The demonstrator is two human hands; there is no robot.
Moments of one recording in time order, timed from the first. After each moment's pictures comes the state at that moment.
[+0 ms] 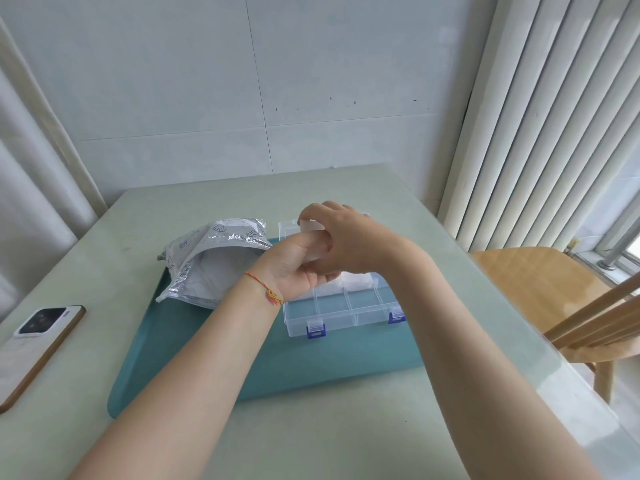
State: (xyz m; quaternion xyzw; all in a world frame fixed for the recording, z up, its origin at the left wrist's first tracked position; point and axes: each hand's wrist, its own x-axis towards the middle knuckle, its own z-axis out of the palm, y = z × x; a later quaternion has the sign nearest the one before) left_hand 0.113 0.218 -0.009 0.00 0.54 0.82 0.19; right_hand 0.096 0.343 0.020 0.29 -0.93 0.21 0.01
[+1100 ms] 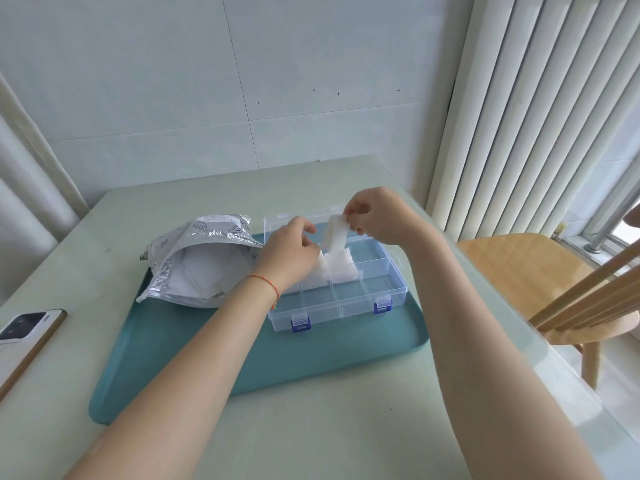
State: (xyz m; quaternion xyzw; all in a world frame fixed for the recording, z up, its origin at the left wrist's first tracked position) left_hand 0.097 0.227 -0.031 0.01 0.93 0.36 -0.07; right_hand 0.056 0.401 0.003 0.13 -0.92 0.37 0.01
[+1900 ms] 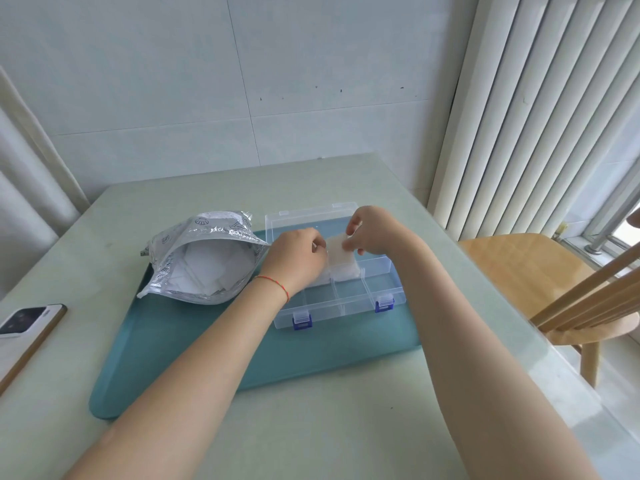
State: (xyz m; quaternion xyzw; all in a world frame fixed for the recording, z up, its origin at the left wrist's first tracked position) left_hand 0.099 0.232 -0.037 0.04 0.96 0.26 -0.08; right_hand 0.054 0.387 -0.014 0.06 -0.94 0.31 -0.09
